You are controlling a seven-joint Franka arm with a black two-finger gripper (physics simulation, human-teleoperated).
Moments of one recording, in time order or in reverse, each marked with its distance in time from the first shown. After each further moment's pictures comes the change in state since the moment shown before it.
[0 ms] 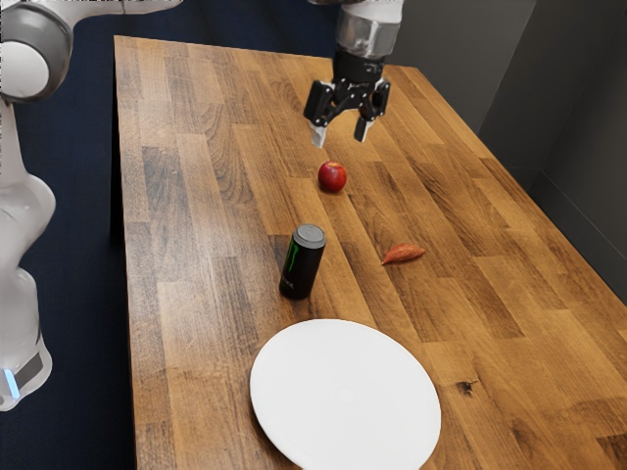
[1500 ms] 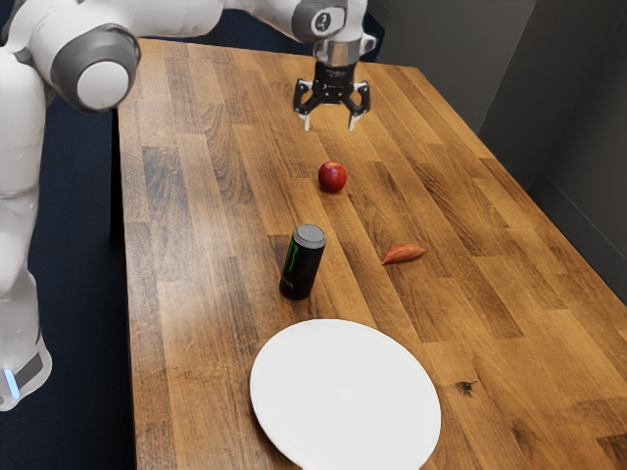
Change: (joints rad) arm 0.355 0.194 0.075 -0.147 -0.074 0.459 1.046
